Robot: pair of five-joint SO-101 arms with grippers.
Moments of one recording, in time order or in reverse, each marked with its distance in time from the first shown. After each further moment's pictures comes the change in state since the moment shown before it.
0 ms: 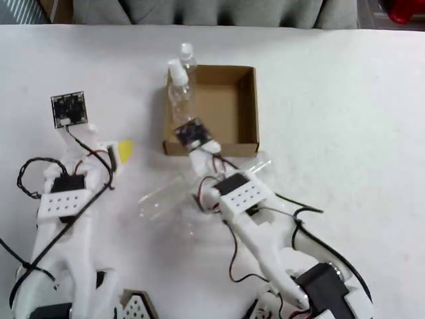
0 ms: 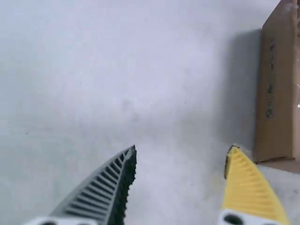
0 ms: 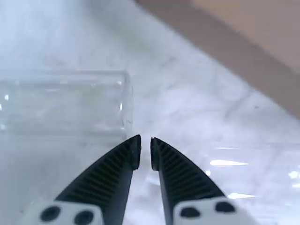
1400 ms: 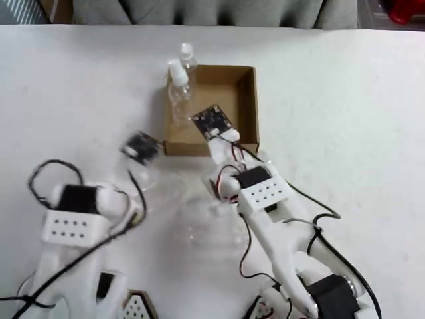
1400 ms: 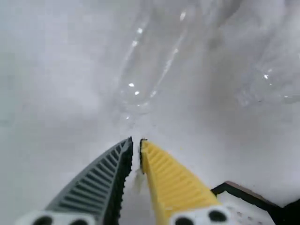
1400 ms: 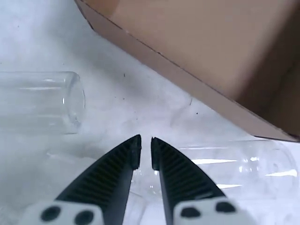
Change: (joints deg) left arm 15.4 -16.6 -4.4 53.0 -31.7; right arm 8.4 -6.2 -0.2 0.7 6.1
